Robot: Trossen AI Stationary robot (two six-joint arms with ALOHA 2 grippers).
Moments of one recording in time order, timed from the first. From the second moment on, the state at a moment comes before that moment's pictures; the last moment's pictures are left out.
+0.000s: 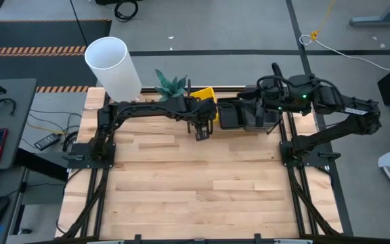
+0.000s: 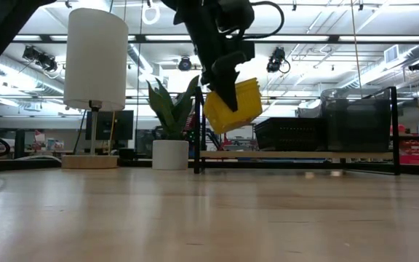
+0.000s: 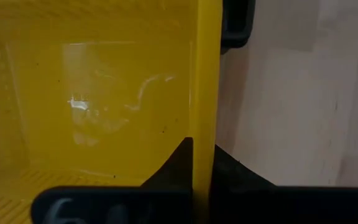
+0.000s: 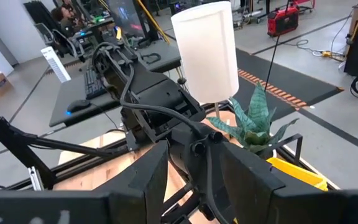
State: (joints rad) left arm 0.18 2.05 1.81 -0.81 -0.18 0.07; right arm -0.02 1.03 1.38 -0.57 0.25 0.32
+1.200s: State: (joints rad) left arm 0.17 2.13 1.81 -0.83 -0.18 0.17; right arm 0.01 0.96 1.38 -0.60 0.23 0.21
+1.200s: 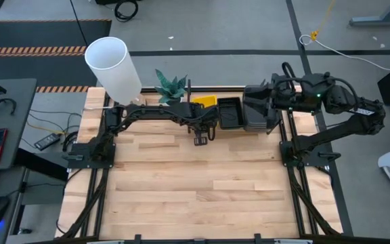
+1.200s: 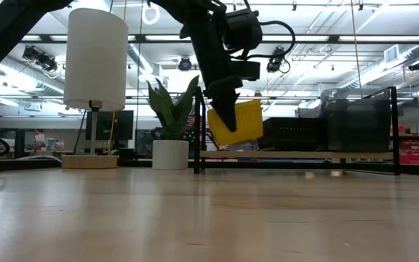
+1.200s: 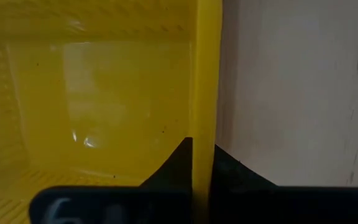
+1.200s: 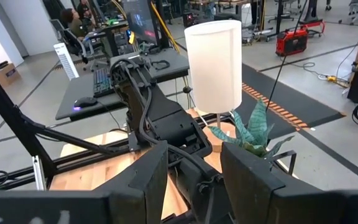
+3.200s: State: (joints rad) left arm 0.16 2.06 1.86 -0.74 -0.22 0.07; right arm 0.01 0.90 1.35 -0.68 0.24 0.18
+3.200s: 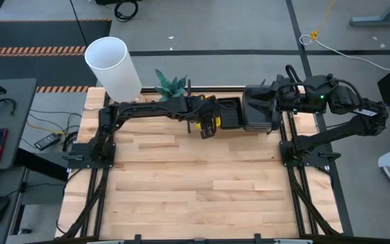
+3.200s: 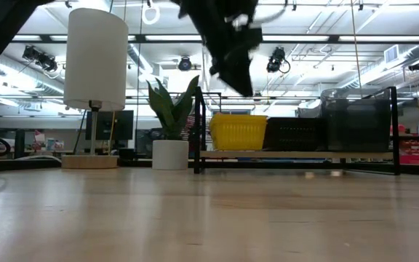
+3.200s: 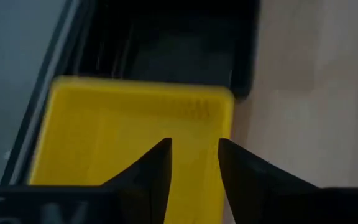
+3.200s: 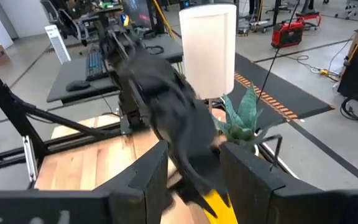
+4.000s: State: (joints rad) left arm 0.13 1.88 1.86 -0.69 0.00 0.01; right arm 0.01 0.51 0.64 -0.10 0.06 0.33
